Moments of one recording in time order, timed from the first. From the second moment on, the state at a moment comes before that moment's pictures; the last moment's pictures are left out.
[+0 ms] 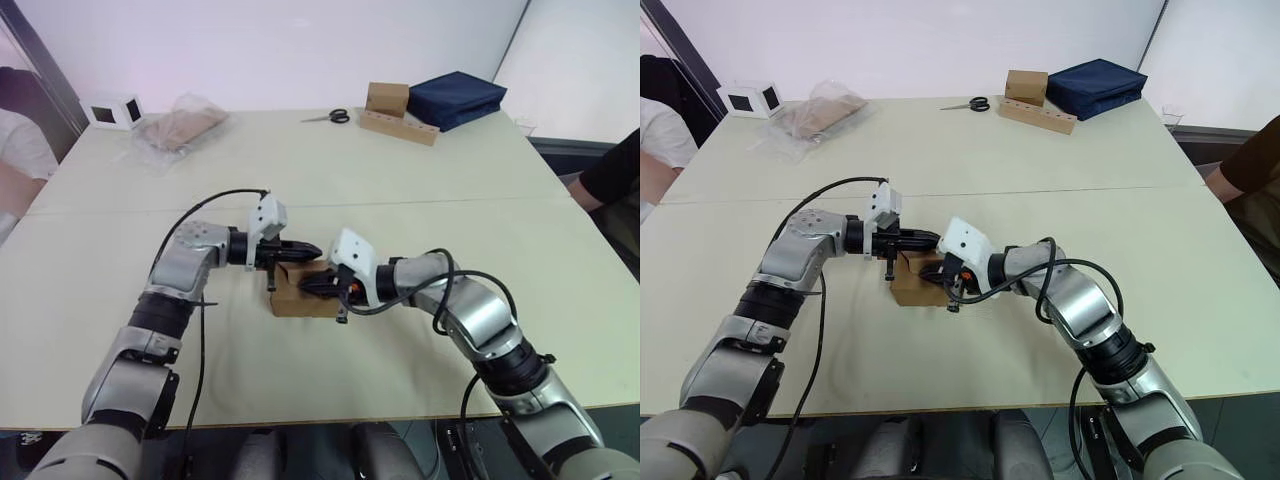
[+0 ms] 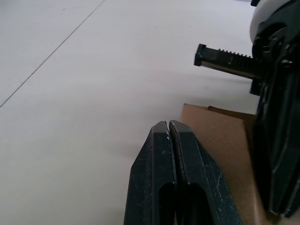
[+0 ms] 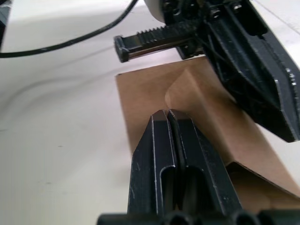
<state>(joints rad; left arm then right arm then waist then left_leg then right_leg) -0.78 0.45 -0.18 0.42 -0.27 0.23 -1.28 -0.61 -0.44 0.38 -0.24 0.25 0.73 0.83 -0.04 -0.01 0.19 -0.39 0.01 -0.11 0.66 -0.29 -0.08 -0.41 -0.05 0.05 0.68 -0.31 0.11</state>
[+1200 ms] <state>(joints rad) -0.67 0.54 -0.14 0.20 -0.31 0.30 -1.27 -0.64 -0.48 0.21 -0.27 0.39 0.83 0.84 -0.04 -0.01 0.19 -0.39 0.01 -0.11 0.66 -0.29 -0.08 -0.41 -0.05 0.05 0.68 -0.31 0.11</state>
